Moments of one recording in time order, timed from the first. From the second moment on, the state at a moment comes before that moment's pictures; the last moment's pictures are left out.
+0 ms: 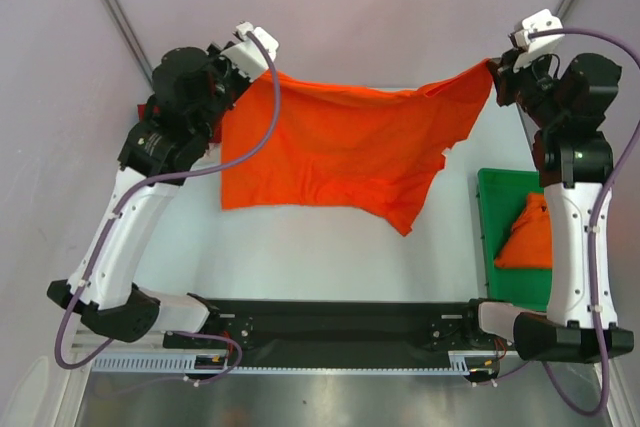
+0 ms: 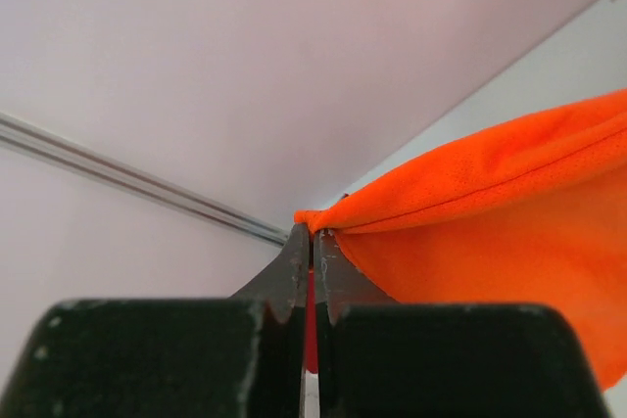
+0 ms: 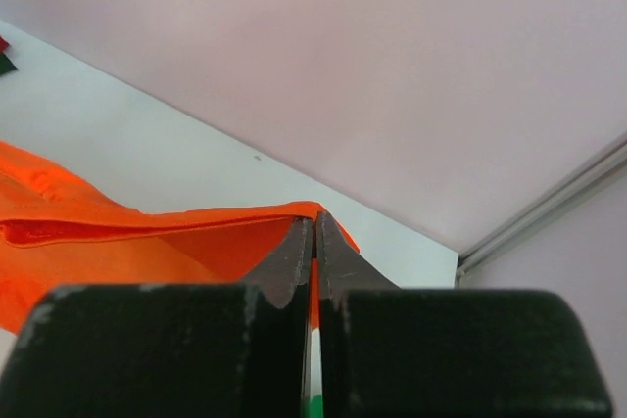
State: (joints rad) left arm -0.53 1.34 1.82 -0.62 -0.34 0.66; right arm -0.05 1.23 1.64 -0.42 -0.40 -0.33
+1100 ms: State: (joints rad) left arm -0.53 0.90 1.90 -0.69 -0.22 0.72; right arm -0.21 0.96 2.12 -0.63 -0.55 -0.17
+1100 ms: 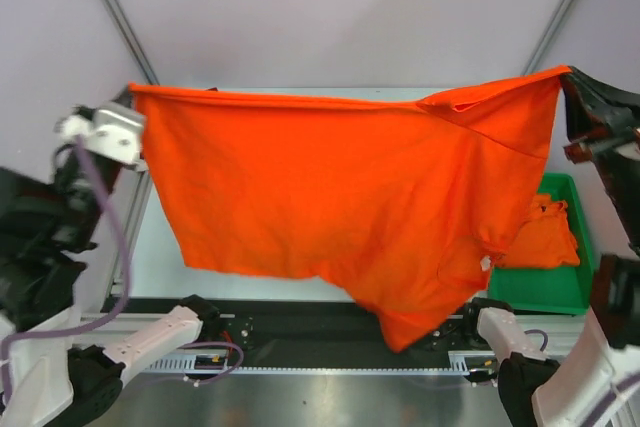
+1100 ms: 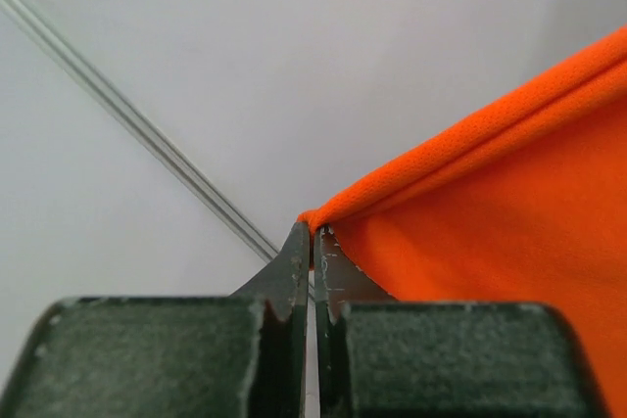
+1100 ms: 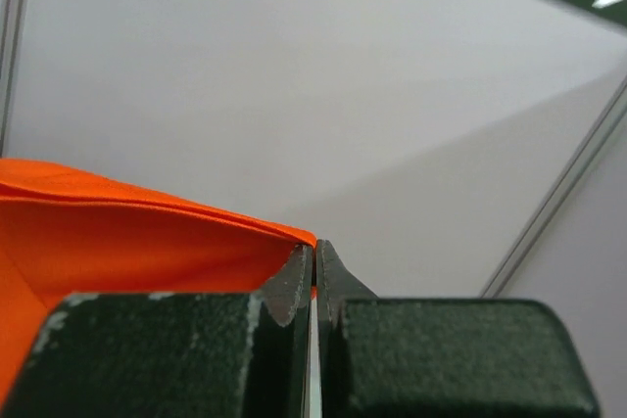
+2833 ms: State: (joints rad) left arm -0.14 2.30 1.93 -0.32 -0.08 0.71; right arm 0.06 2.60 2.31 -0.20 -0.33 -0.42
